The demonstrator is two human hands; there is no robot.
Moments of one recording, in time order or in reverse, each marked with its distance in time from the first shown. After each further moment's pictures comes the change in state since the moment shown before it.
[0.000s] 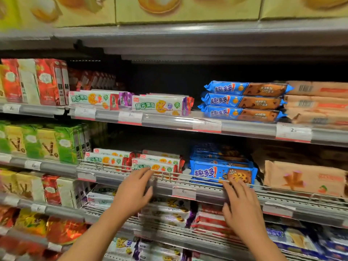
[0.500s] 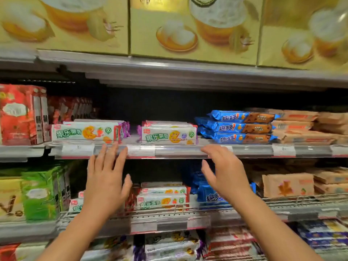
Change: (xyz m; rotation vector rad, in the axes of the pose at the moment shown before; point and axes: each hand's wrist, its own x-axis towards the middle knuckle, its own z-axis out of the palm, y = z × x) left_hand 0.083 -0.126 -0.105 0.079 0.430 0.127; right_hand 0.109 -0.164 -0.138 0.113 0.522 -0.126
